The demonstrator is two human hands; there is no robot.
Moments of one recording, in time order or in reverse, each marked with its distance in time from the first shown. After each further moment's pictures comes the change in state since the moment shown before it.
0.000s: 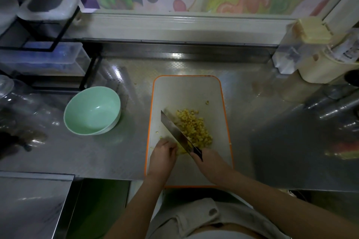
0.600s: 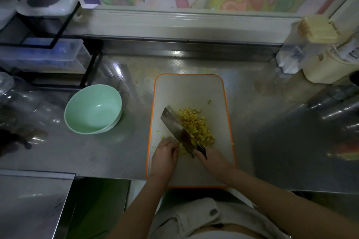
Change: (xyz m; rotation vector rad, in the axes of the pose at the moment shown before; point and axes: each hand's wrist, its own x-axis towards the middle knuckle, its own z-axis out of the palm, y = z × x) left_hand -0.002 -0.001 0.002 -0.024 -0.004 -0.002; right_hand 0.016 0.015 0.004 0.026 -0.033 0.019
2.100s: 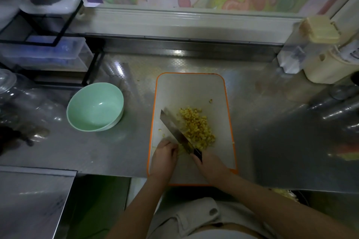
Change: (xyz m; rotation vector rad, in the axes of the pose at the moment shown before) left_hand -0.006 -0.002 -0.003 0.032 -0.013 -0.014; right_hand -0.013 -0.013 0.015 -0.084 0.022 0.012
